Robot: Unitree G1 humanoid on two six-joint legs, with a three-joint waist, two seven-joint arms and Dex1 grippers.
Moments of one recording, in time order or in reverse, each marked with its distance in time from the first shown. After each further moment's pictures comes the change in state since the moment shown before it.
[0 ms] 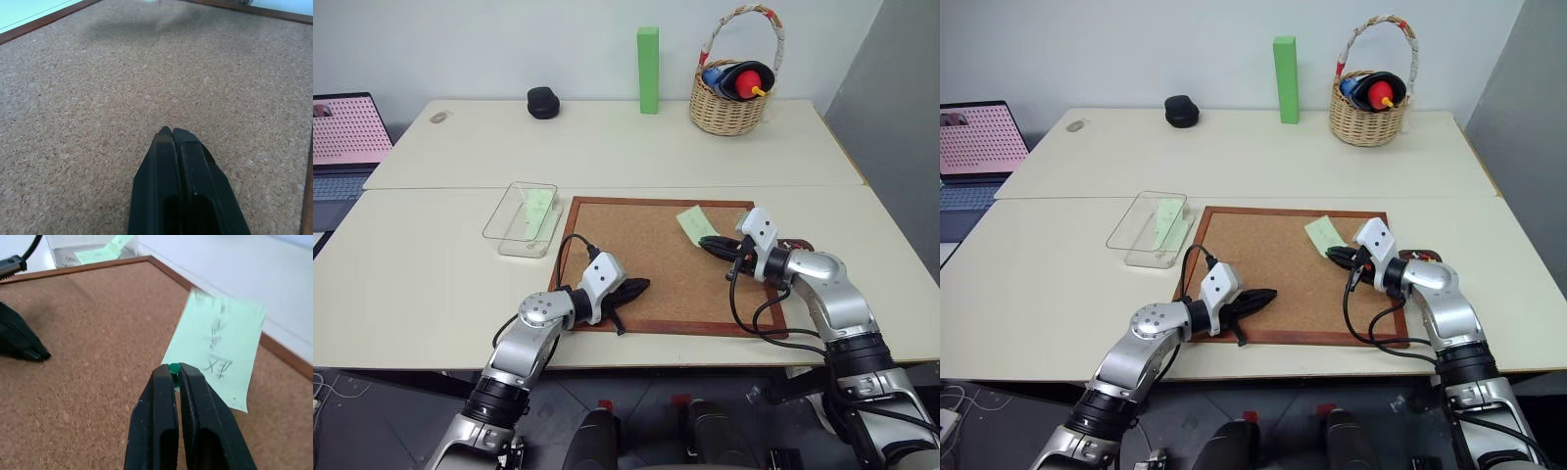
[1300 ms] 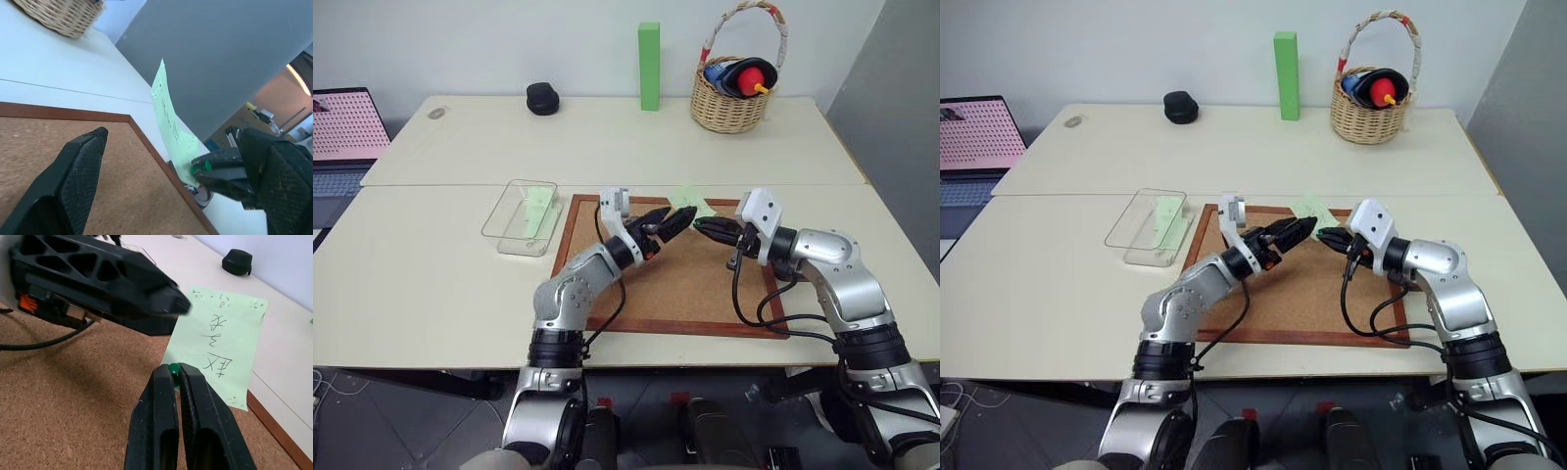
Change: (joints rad) left arm -0.336 -0.422 0.318 0.137 -0.483 0.457 0.300; right arm -0.049 -0.036 0.011 -0.164 -0.012 0.021 0.012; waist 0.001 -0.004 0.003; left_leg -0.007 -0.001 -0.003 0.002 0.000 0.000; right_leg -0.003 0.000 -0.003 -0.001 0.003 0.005
